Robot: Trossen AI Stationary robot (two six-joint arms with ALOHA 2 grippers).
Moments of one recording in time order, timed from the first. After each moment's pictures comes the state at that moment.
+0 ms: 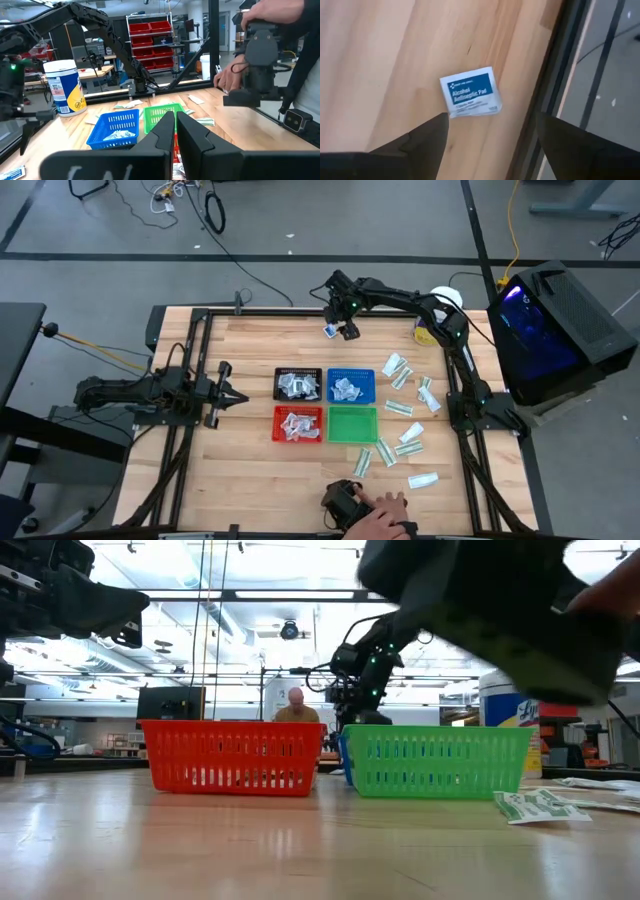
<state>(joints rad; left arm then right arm) -0.01 0.01 0.01 0.09 0.11 0.08 -0.65 2.24 1.82 -0.75 -0.12 -1.00</state>
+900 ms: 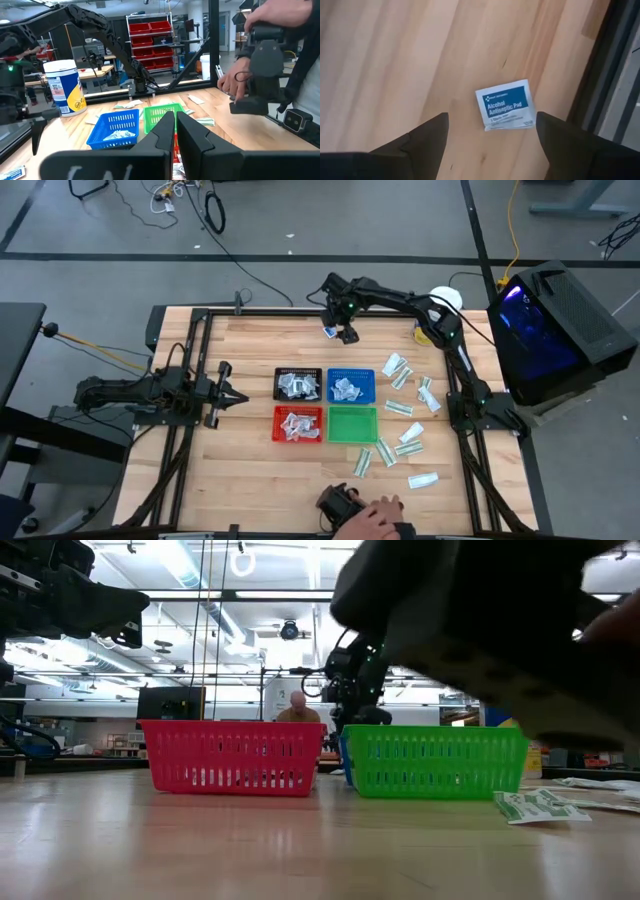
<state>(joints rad) -0.01 0.01 0.01 0.09 0.11 0.08 -0.63 2.30 1.92 -0.90 -0.20 -0.99</state>
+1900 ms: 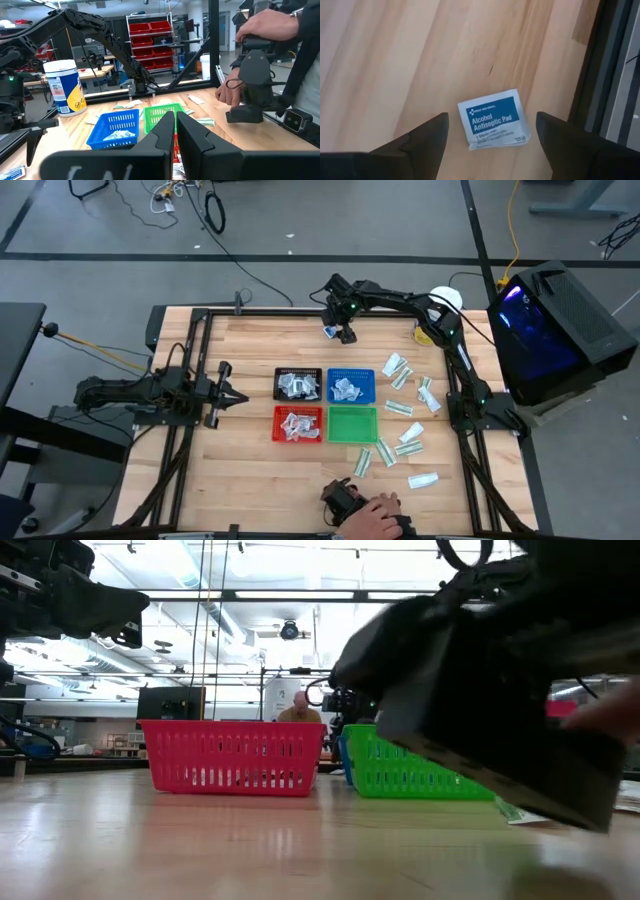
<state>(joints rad) -0.01 0.01 0.01 0.09 0.11 0.08 -0.66 2.31 1.84 -0.72 -0.28 -0.98</state>
